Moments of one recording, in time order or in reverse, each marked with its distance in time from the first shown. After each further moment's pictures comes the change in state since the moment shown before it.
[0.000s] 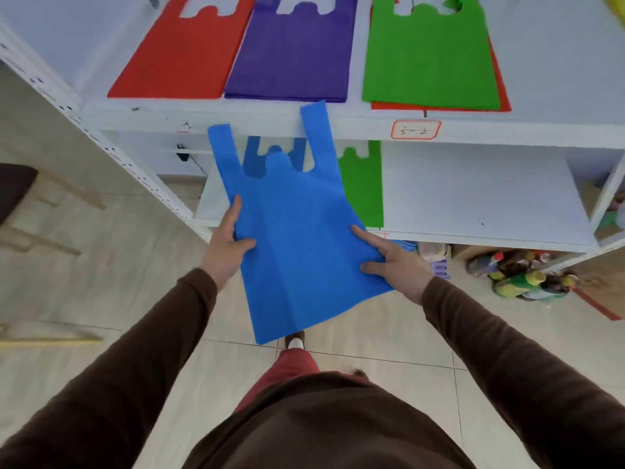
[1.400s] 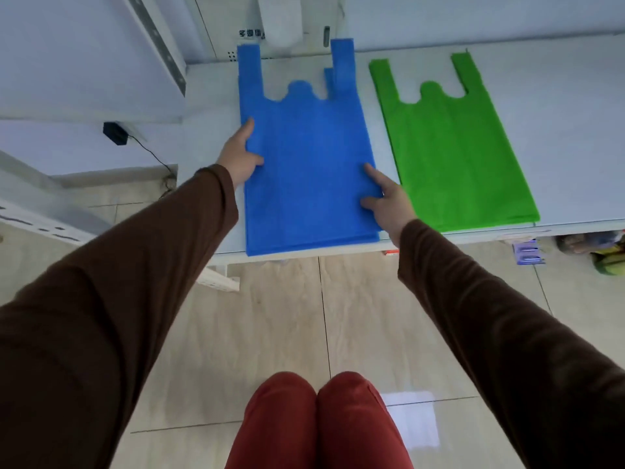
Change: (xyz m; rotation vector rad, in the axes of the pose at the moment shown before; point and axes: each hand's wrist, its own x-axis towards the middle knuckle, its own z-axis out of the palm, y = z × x) left_hand 0.522 -0.247 -0.118 0.283 -0.224 -0.002; right_hand 0.498 0.168 0.104 0.085 0.567 0.060
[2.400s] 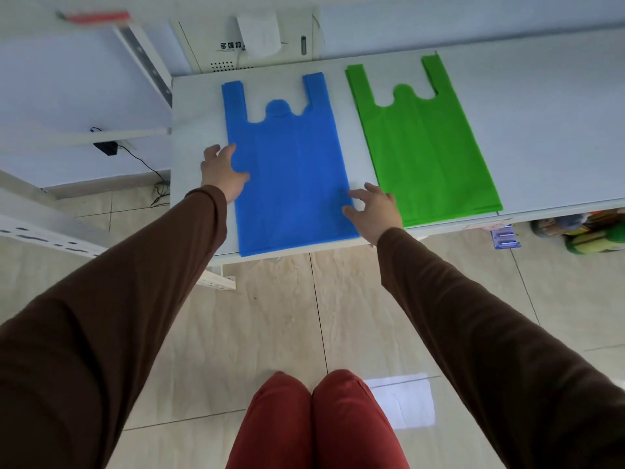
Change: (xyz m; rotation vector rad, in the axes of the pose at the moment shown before) left_hand -0.039 0.014 0.001 0.476 0.147 -0.044; right_hand -0.031 -0.009 -0.013 -0.720 0.103 -0.018
